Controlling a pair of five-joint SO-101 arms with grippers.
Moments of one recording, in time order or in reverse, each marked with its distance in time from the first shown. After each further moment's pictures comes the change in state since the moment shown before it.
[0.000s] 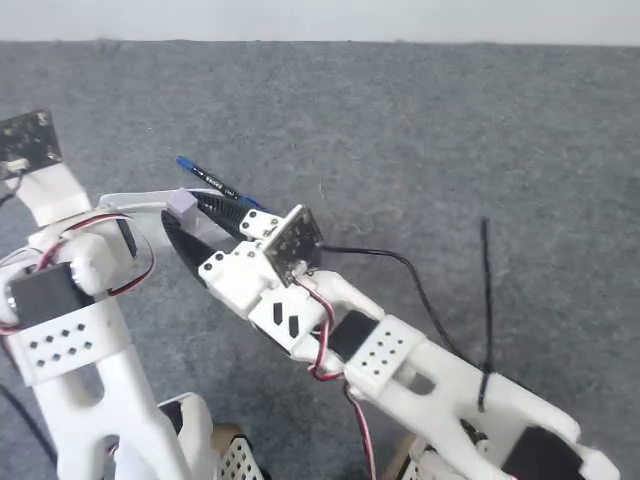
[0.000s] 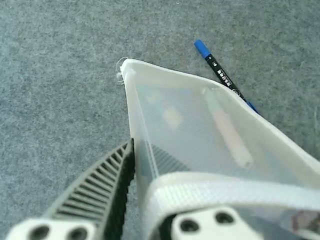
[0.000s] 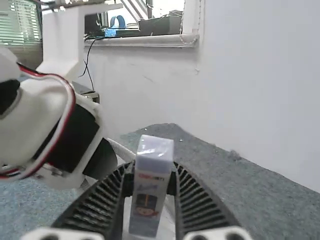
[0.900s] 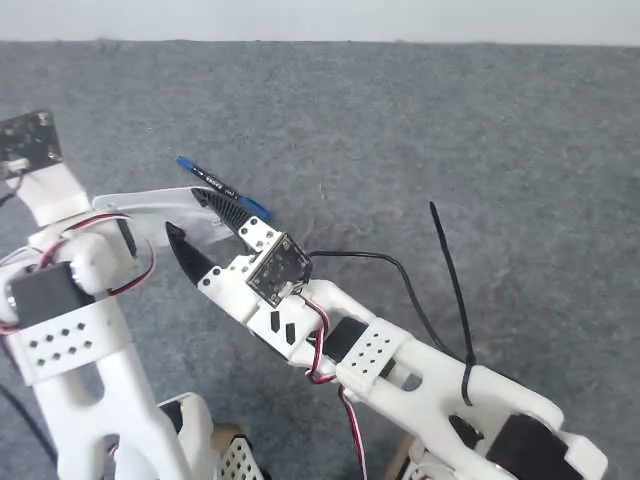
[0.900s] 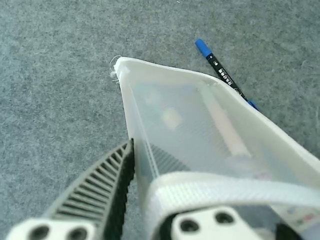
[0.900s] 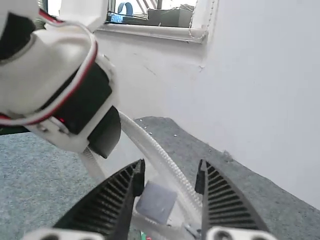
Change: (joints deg) left arm -0.2 0.1 0.1 0.0 0.0; right arm -0.7 3.6 3.7 -6.6 8.1
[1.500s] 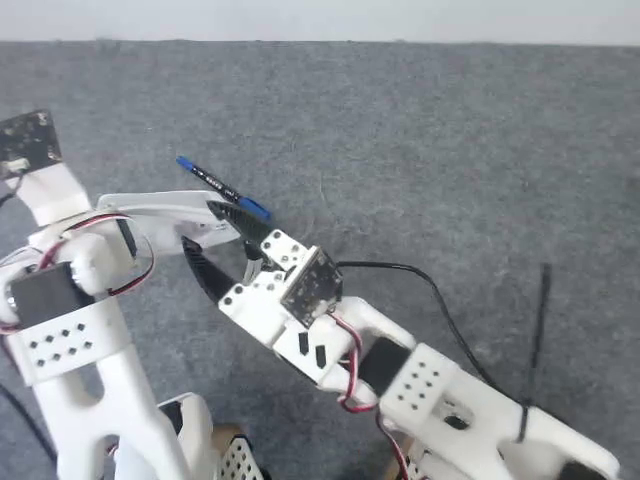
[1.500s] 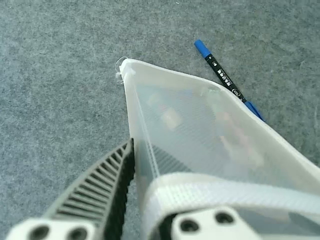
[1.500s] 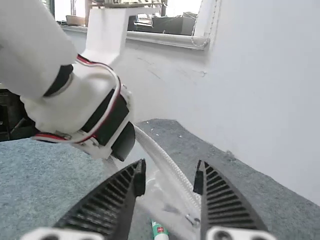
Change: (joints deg) left arm 0.2 0.0 0.0 0.0 0.0; right arm -1.2 -23.3 5.7 19.3 -2.2
